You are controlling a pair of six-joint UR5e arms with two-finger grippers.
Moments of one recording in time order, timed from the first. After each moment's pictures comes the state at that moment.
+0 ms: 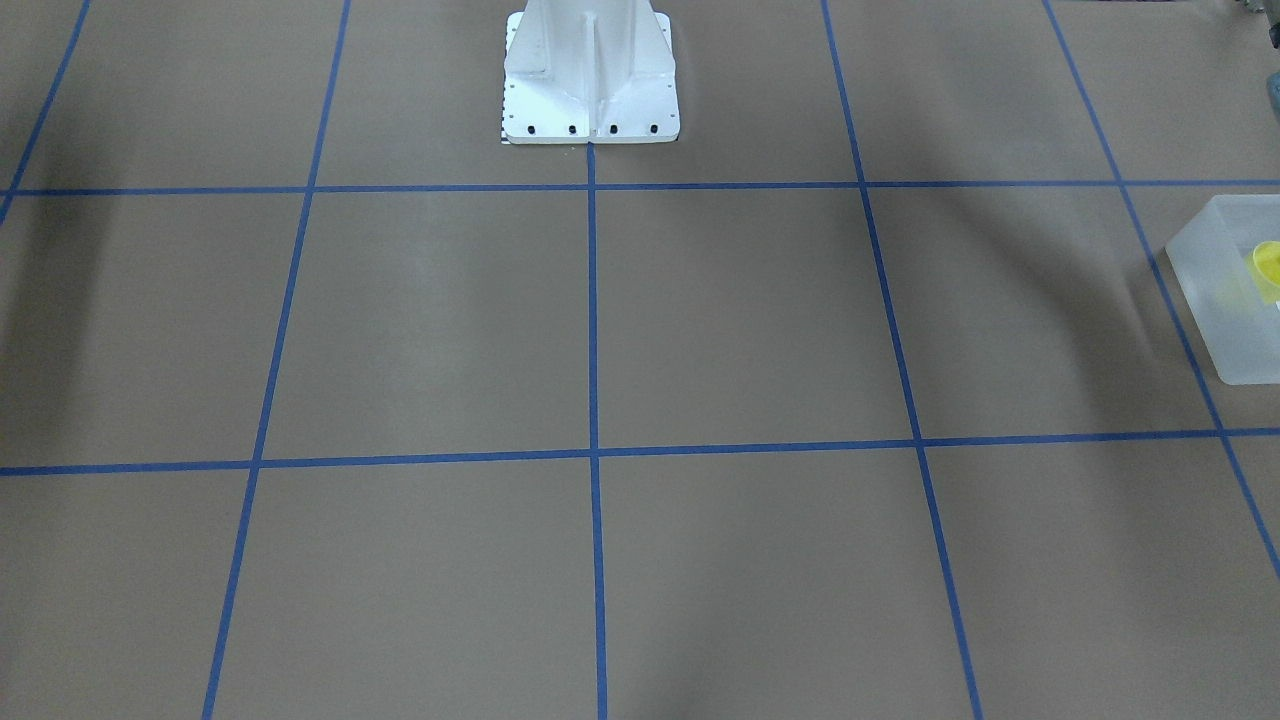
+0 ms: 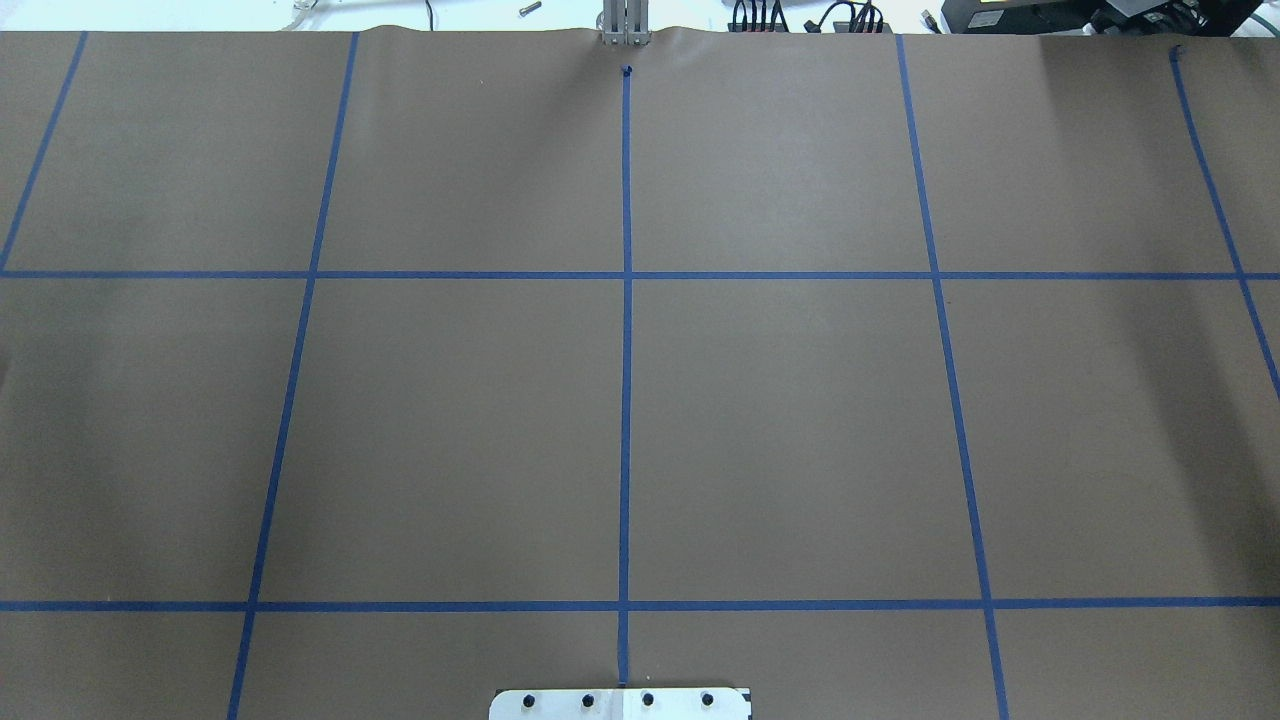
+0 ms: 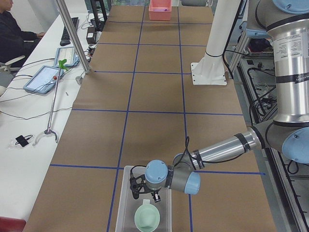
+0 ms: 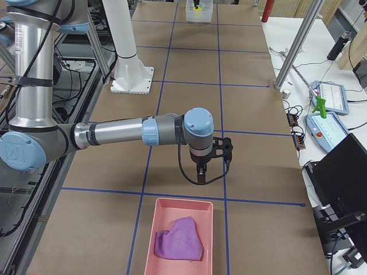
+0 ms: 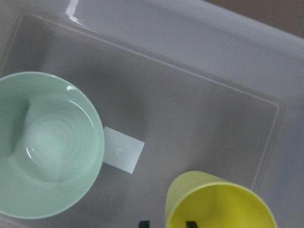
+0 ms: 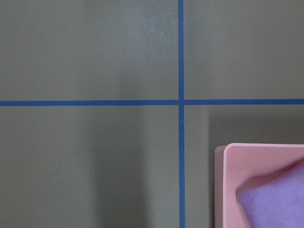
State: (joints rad) left arm -1.50 -1.39 -1.29 -2.24 -2.37 -0.51; right arm 1.61 -1.67 1.85 -1.62 2.39 0.07
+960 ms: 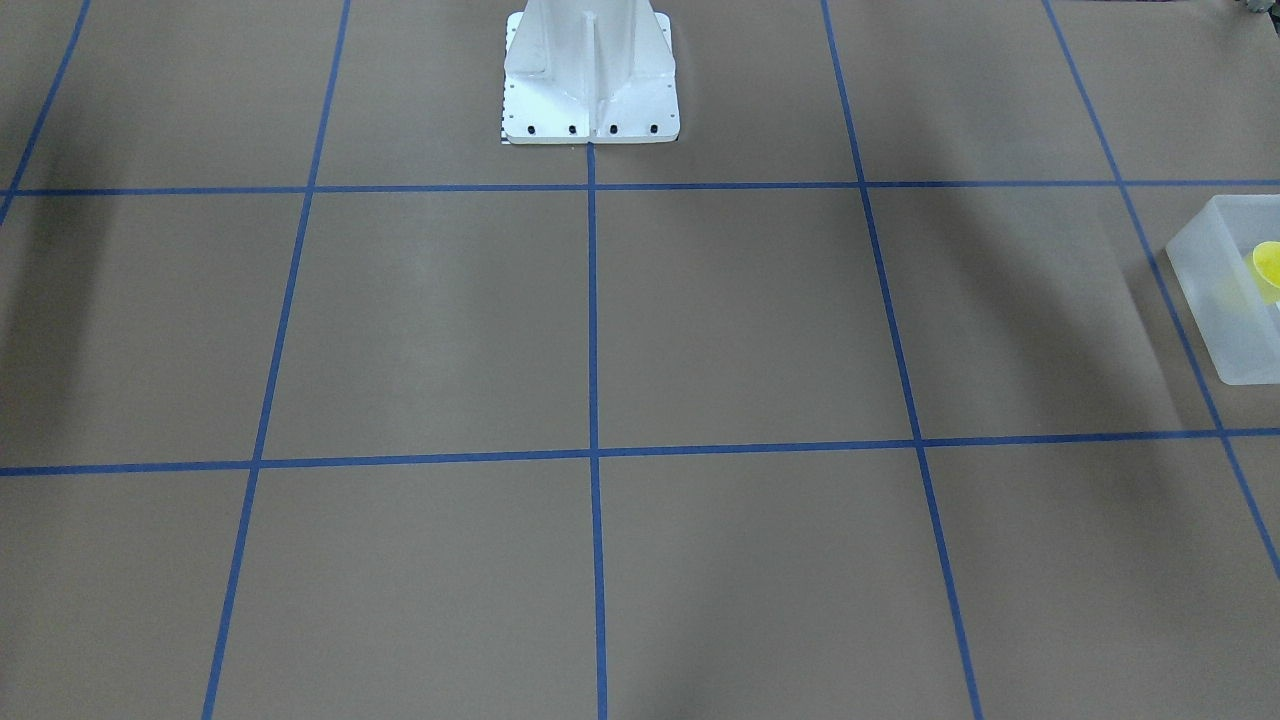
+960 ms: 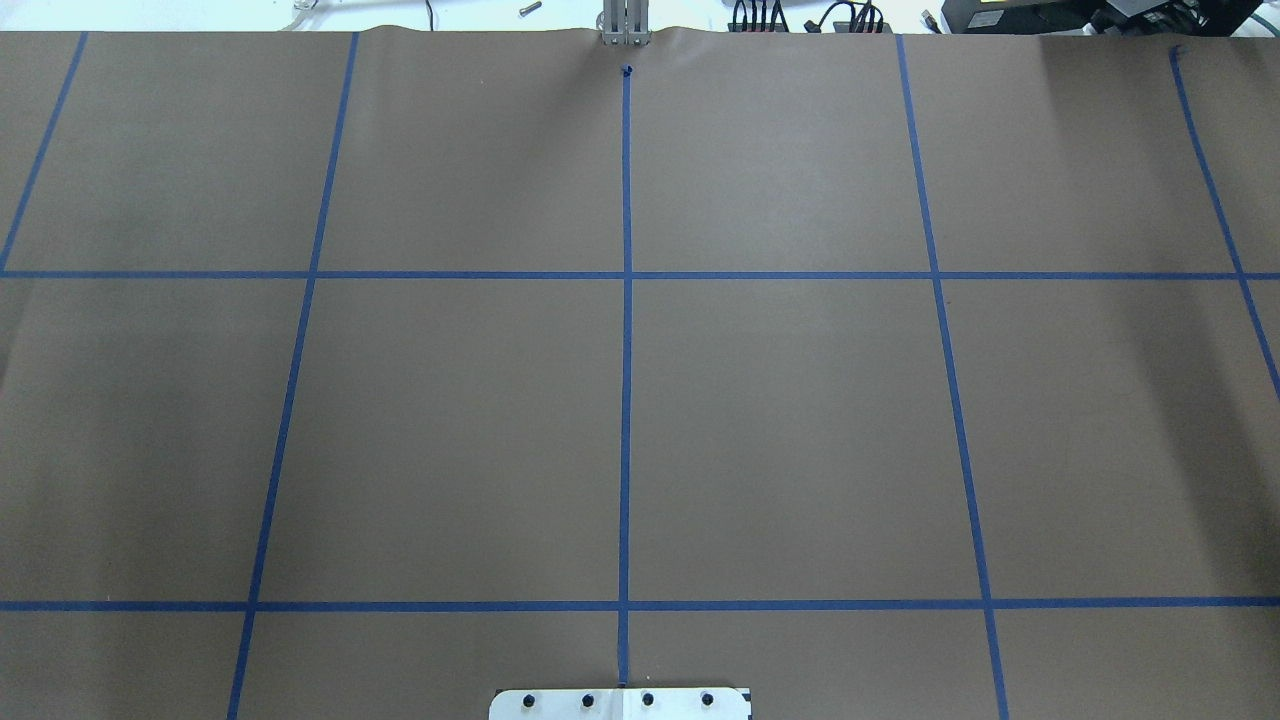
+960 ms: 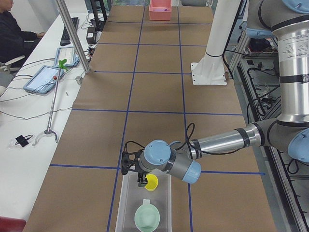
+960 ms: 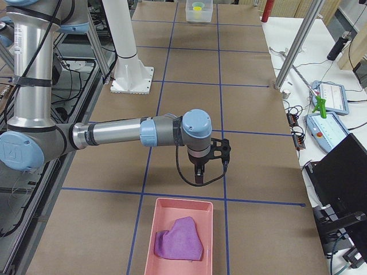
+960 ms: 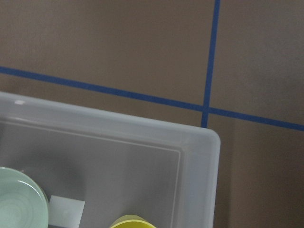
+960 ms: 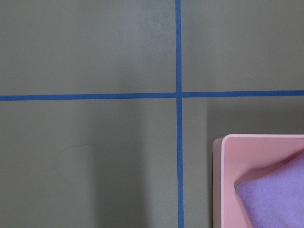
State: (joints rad) left arm -1.62 -1.39 -1.53 -2.24 -2.44 -0.38; right arm 1.61 -1.70 1.85 -1.62 2.39 0.07
